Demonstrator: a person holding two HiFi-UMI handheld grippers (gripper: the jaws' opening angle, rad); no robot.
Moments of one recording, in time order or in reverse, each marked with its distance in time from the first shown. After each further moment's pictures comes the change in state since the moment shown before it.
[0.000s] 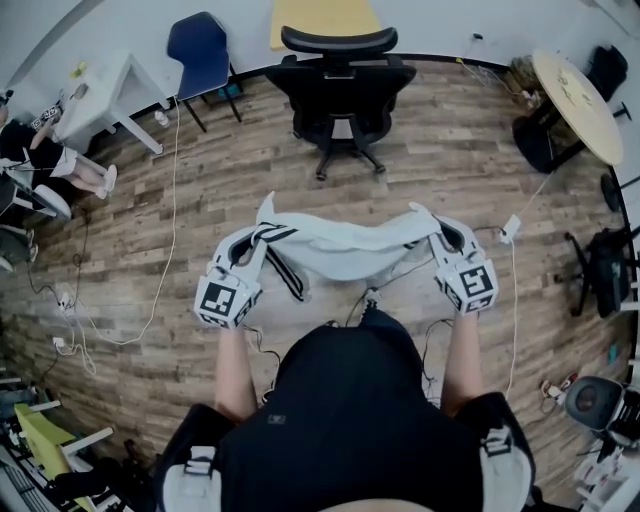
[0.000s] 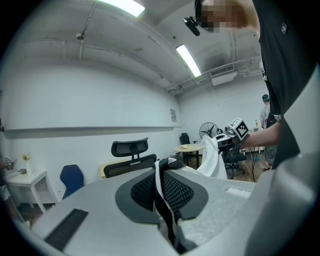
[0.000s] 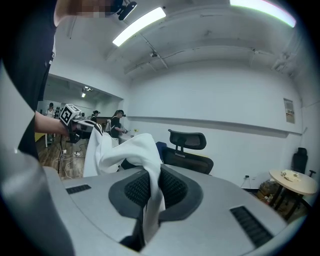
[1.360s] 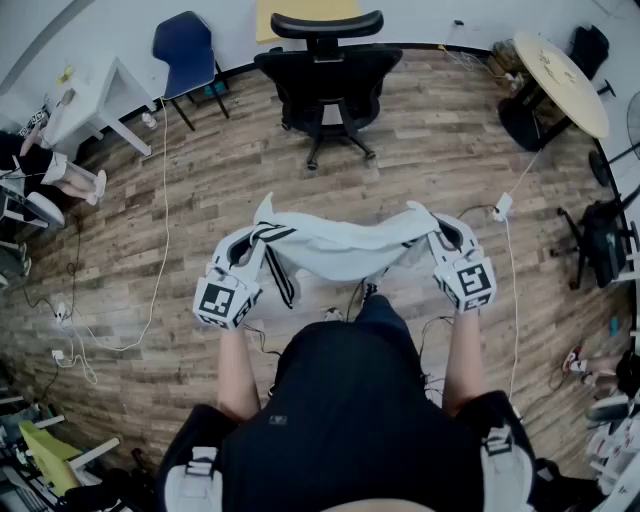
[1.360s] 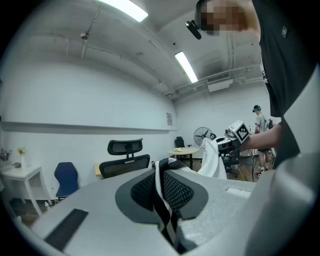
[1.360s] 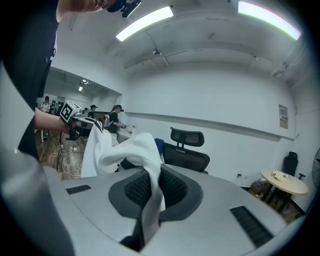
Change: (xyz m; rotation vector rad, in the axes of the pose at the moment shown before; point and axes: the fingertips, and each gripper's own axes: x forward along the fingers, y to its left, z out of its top) left arm -0.056 -0.026 -0.015 -0.033 -0.041 -0.065; right arm -0.055 0.063 -0.011 -0.011 0.056 -0.065
